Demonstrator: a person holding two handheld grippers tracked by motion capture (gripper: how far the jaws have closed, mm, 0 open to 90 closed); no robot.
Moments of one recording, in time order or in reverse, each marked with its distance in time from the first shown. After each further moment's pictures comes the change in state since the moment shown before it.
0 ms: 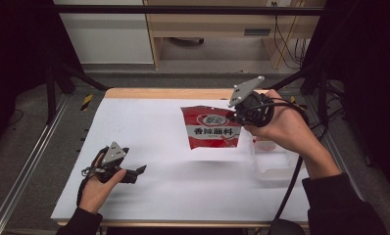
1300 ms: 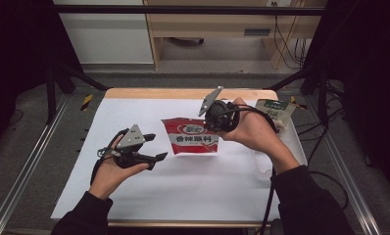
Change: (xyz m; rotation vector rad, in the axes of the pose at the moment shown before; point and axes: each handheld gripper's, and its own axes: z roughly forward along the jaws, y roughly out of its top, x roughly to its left) left arm -0.030 0.086 0.000 -0.090 -0.187 0.126; right arm 0.017 0.029 0.072 0.088 0.085 -0.022
